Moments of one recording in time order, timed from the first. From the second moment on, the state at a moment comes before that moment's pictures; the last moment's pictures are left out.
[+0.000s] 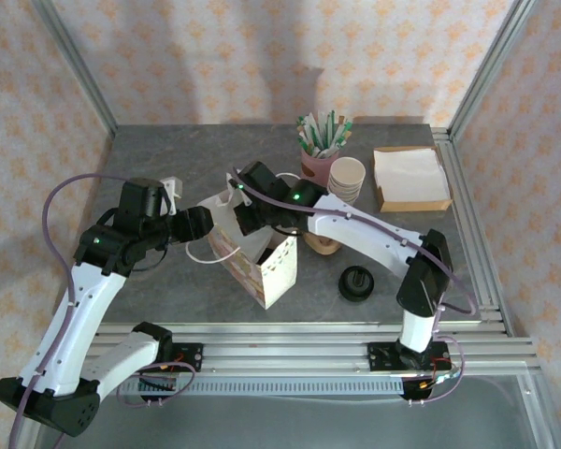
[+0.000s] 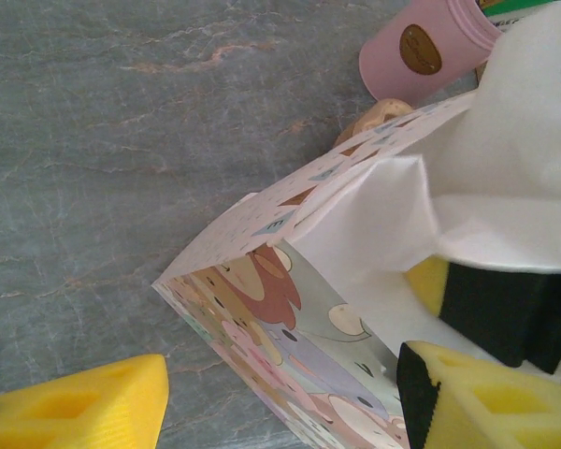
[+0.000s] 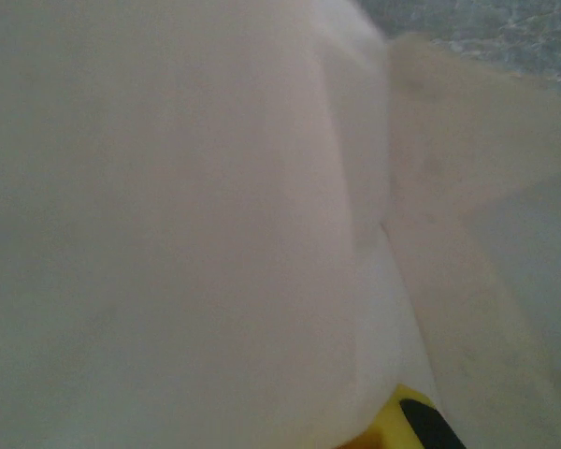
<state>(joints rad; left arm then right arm) -0.25 0.94 1.16 -1.01 0.15 -0.51 0.97 1.81 1.74 -0.80 0.04 0.34</state>
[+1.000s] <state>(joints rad) -0.25 0.93 1.16 -1.02 0.15 -0.51 0.99 1.61 1.71 -0.71 0.06 0.40</state>
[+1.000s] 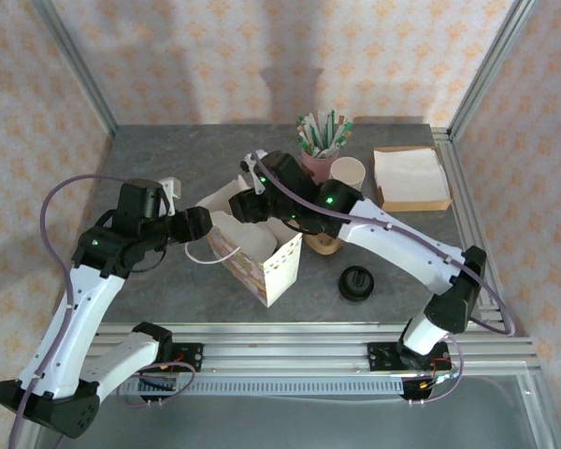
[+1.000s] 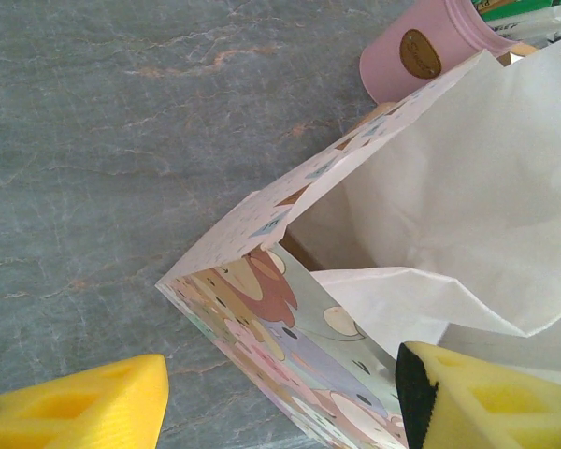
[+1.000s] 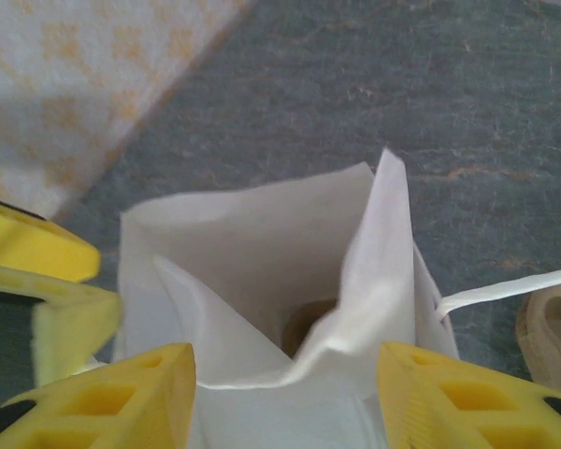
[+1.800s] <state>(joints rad) -0.25 0.92 1.16 -1.02 0.15 -0.51 0.99 1.75 1.75 -0.73 0.10 0.52</state>
